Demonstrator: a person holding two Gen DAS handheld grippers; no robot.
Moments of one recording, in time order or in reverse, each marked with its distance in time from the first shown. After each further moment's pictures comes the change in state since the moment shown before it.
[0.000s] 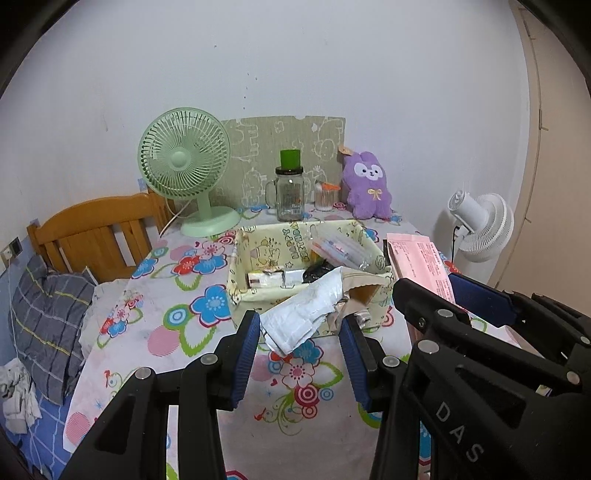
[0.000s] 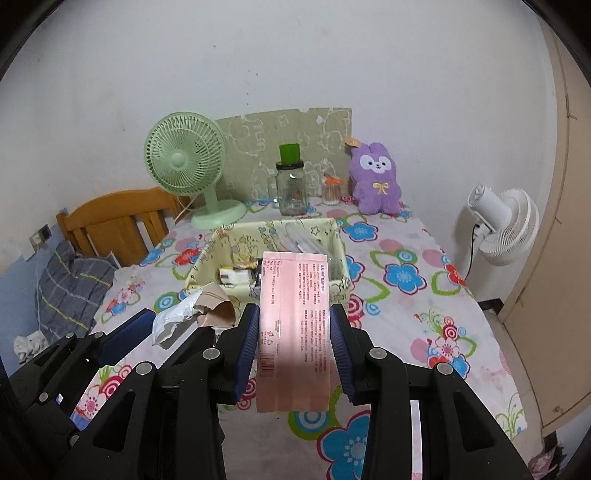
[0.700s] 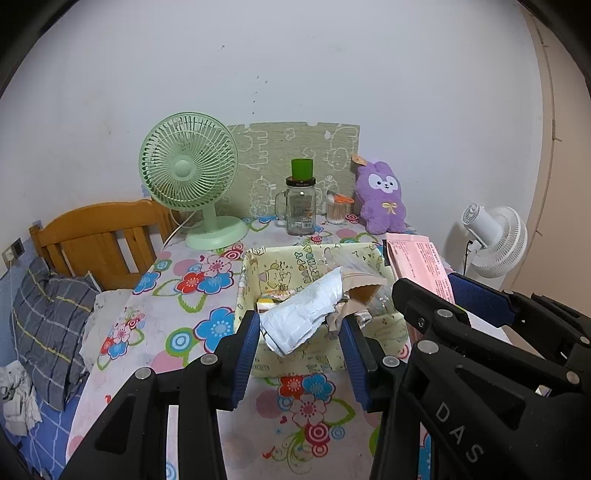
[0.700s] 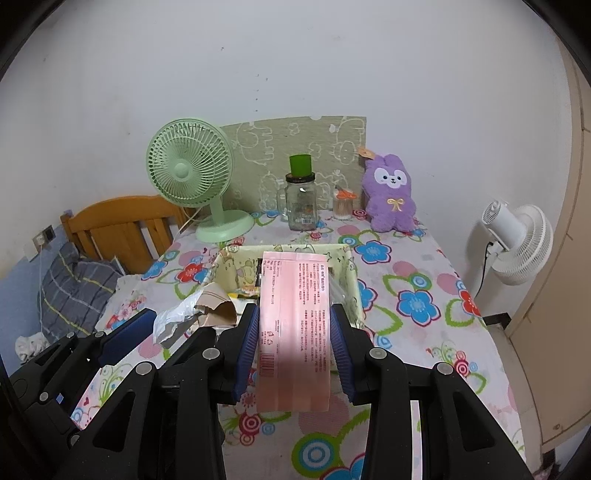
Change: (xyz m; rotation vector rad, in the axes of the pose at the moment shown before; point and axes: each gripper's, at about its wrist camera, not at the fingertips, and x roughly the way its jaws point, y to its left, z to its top) left arm 0.029 0.011 0.033 -0.023 -0.011 0.026; right arm 0.033 0.004 0.037 -0.025 -0.008 0.027
